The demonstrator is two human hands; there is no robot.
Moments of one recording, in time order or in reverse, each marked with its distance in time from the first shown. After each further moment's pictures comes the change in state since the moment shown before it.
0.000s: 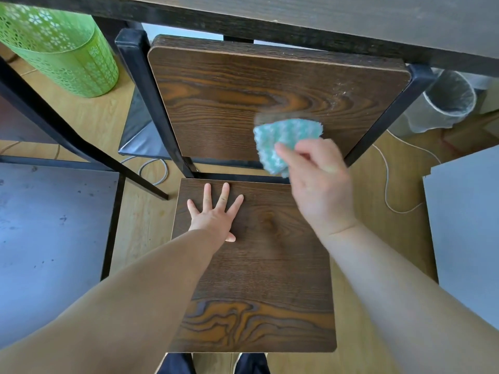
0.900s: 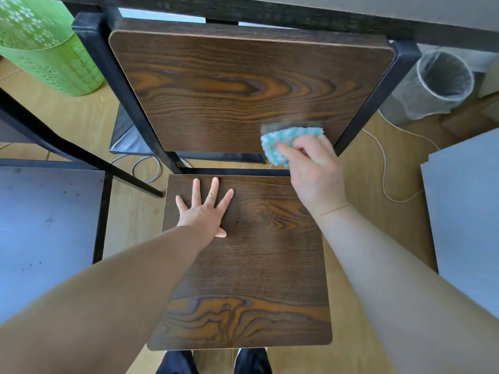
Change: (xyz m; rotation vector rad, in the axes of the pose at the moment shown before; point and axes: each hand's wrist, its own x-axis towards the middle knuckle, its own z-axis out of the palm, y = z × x) left_hand 0.002 0.001 0.003 0.042 0.005 -0.012; right_hand -0.027 0.057 0.027 -0.114 -0.116 -0.001
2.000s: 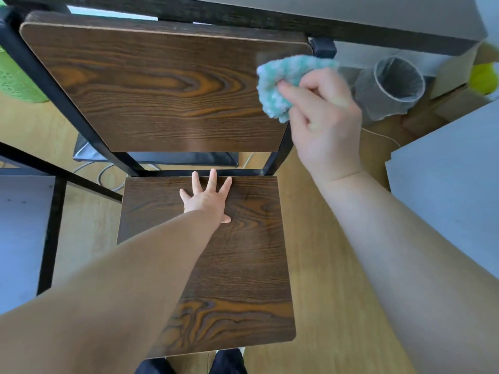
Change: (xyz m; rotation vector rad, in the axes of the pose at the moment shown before) left_hand 0.019 0.094 -0.043 -0.125 0.063 -0.019; right_hand 0.048 0.035 -0.097 -0.024 0.238 -0.051
